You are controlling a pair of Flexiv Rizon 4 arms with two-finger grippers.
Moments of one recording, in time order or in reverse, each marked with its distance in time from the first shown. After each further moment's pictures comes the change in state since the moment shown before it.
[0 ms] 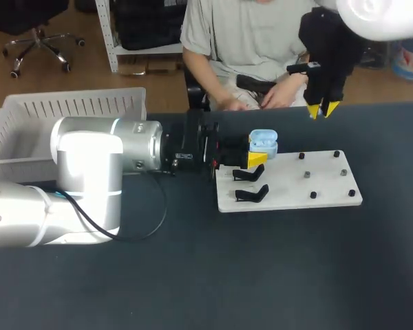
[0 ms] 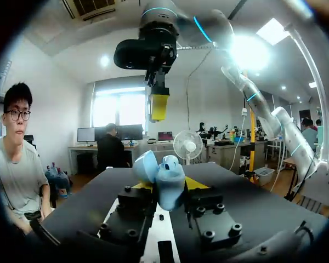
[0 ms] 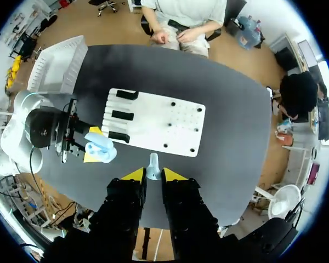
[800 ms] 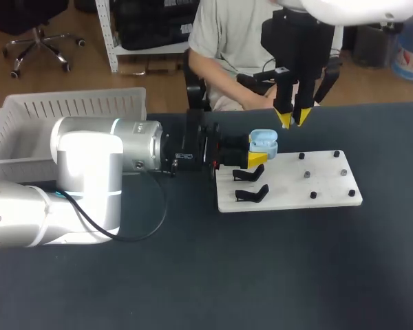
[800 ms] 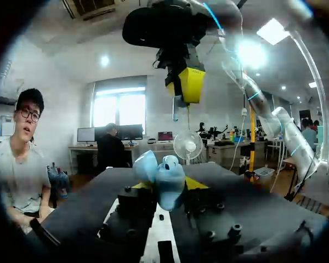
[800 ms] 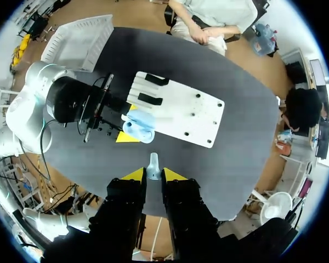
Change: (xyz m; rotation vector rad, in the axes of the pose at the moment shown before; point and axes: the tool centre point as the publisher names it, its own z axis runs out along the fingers) left arm 0.000 0.000 0.000 0.000 0.000 0.000; right arm 0.022 0.055 -0.011 0.000 0.076 -0.109
